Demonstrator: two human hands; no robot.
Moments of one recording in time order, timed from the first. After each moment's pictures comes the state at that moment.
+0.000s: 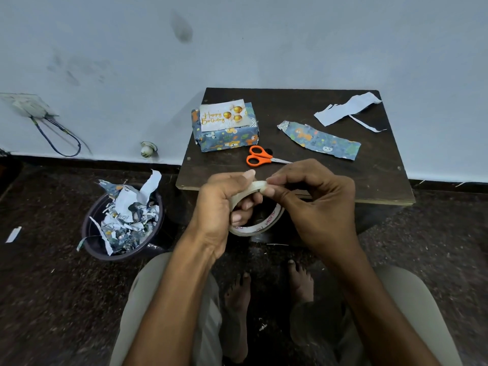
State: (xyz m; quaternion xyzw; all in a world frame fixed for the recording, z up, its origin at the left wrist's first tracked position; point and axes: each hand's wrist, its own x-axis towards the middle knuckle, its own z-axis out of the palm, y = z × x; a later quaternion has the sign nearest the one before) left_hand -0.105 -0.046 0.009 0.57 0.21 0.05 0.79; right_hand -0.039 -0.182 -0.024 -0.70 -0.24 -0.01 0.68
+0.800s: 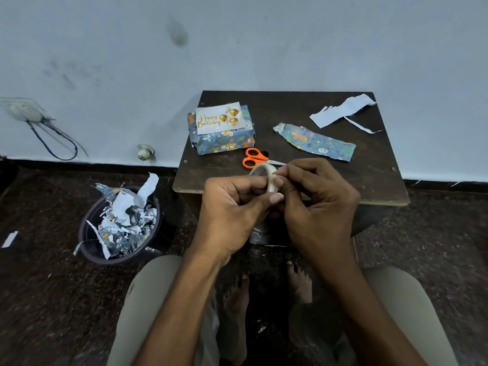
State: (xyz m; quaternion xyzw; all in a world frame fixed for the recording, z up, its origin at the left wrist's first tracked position) left_hand -0.104 -0.070 0.008 0.64 0.14 0.15 0.74; right_hand -0.043 -0.180 -0.025 -0.73 -0.23 -0.16 0.62
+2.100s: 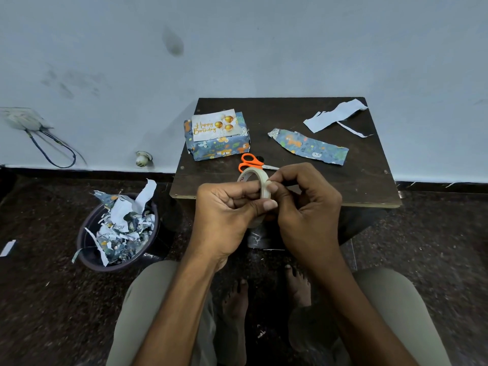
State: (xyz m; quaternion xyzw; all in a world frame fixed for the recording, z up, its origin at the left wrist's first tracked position) left_hand -0.104 -0.073 0.014 0.63 0.14 0.15 0.75; right_hand -0.042 -0.179 -0.025 -0.72 -0.24 -0.12 0.64
